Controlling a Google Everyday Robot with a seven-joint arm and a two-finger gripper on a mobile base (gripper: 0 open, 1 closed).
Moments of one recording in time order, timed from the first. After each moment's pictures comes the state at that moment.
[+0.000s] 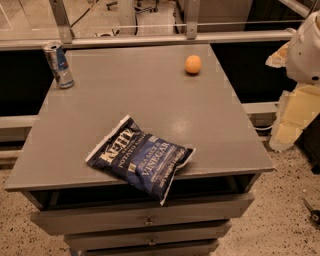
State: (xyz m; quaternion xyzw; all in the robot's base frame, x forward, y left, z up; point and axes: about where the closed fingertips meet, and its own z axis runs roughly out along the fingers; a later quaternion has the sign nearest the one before) arm 0.438 -0.217 0.976 -0.60 0.78 -0.03 0.16
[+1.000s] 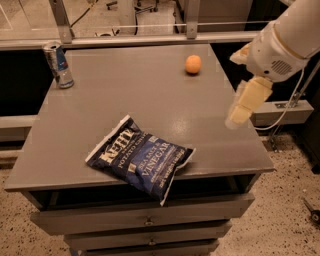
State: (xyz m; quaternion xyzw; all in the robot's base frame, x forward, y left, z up) arm 0.512 -0.173 0.948 -0.60 0.76 0.05 0.24
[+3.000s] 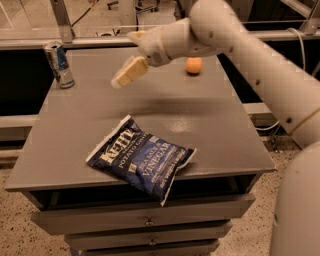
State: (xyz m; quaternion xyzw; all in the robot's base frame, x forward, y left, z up) arm 0.693 0.086 0.934 -0.58 0.60 0.27 0.48
